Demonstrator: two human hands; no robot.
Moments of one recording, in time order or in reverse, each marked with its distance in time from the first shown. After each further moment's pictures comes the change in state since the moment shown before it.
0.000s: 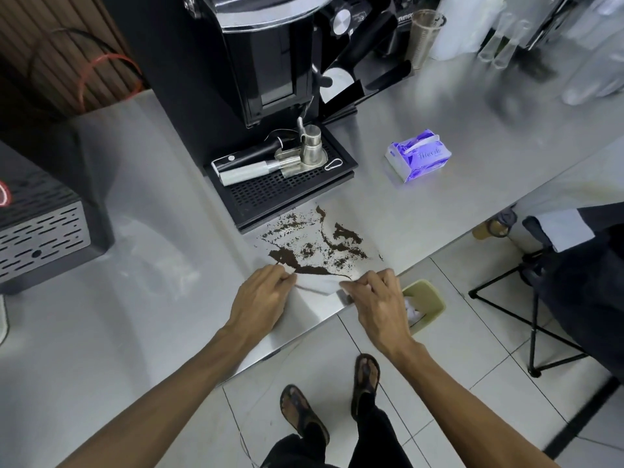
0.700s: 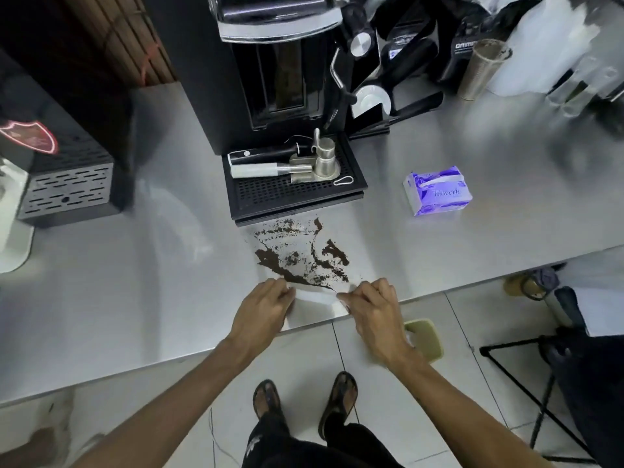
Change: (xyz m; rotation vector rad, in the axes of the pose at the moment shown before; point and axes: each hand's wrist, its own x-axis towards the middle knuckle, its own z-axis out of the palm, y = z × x) left_hand 0.014 0.071 0.028 0.130 -0.130 -0.260; right_hand 0.034 0.090 -0.010 0.133 -0.167 -0.231
